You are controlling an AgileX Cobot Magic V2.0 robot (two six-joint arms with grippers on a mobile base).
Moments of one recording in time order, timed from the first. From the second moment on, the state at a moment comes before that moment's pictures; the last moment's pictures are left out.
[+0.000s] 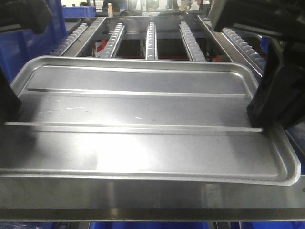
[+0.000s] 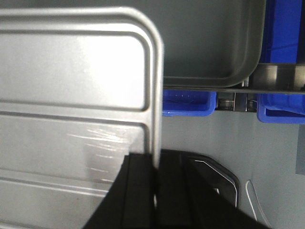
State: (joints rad) left arm -1.05 1.12 -0.83 0.41 0.93 -1.11; right arm 0.85 1.13 -0.81 -0.25 0.83 1.03
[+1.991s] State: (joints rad) left arm -1.05 1.11 -0.83 0.41 0.93 -1.09; right arm 0.85 1.13 -0.81 -0.25 0.83 1.03
